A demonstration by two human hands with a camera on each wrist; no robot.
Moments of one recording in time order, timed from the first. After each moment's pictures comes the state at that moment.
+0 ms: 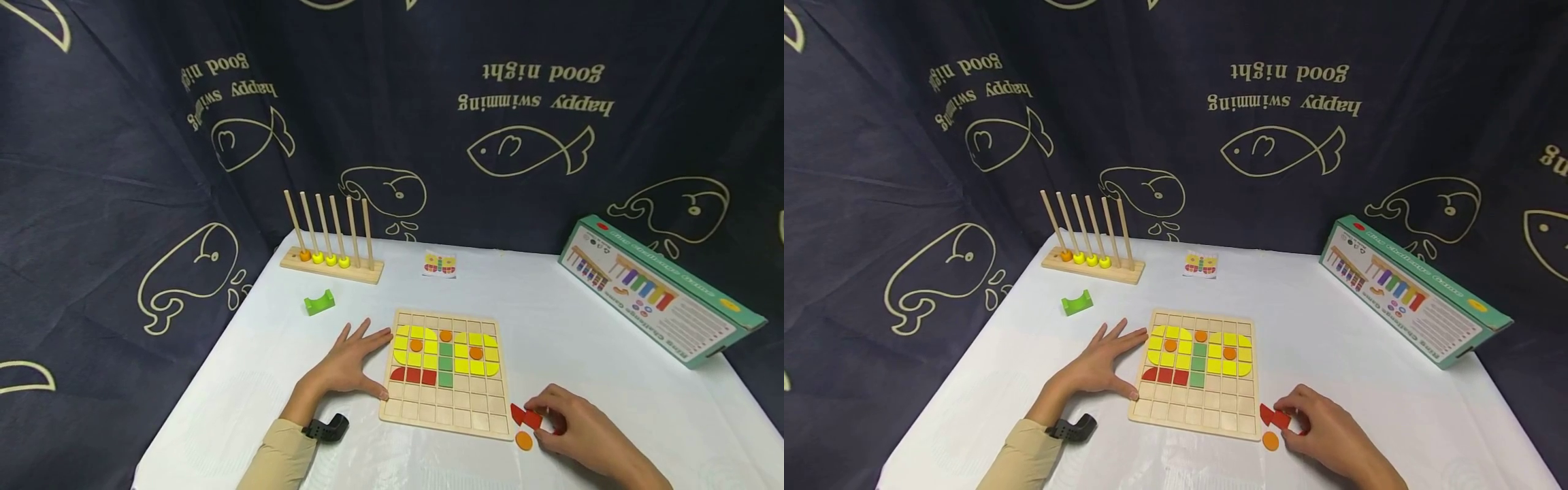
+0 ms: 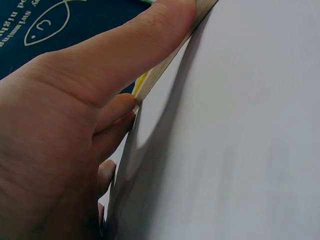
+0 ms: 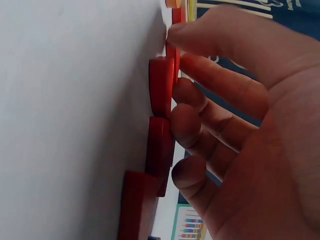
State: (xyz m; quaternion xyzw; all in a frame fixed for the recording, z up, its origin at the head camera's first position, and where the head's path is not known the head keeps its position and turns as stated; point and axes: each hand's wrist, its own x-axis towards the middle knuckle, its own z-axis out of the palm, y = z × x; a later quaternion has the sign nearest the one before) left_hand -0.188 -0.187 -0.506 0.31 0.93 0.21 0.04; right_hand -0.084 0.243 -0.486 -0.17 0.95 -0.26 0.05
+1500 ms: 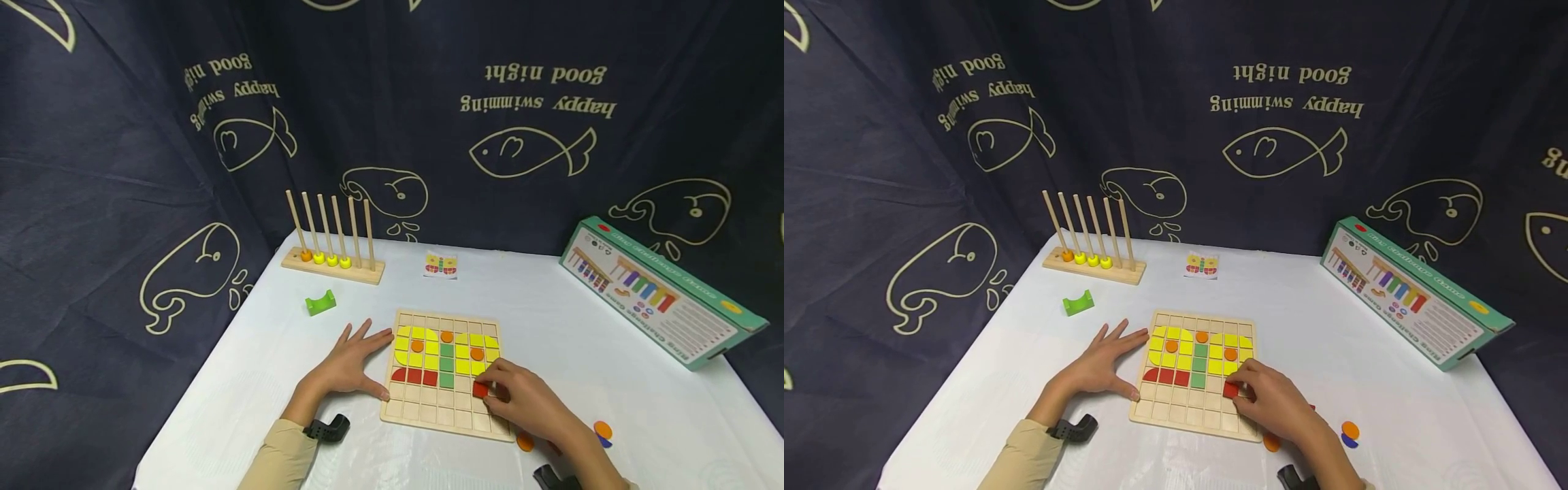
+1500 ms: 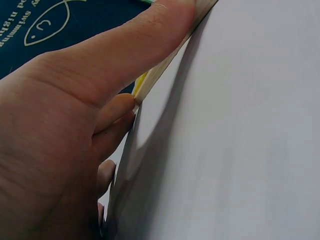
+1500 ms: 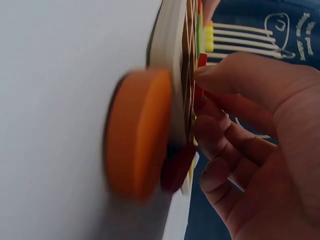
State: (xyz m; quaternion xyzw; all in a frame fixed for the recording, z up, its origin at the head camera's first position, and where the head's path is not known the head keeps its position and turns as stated) left_hand -0.187 -0.186 -0.506 0.29 0.93 0.22 0.05; right_hand -0.123 0.170 -0.480 -0.22 0.95 -0.24 0.02
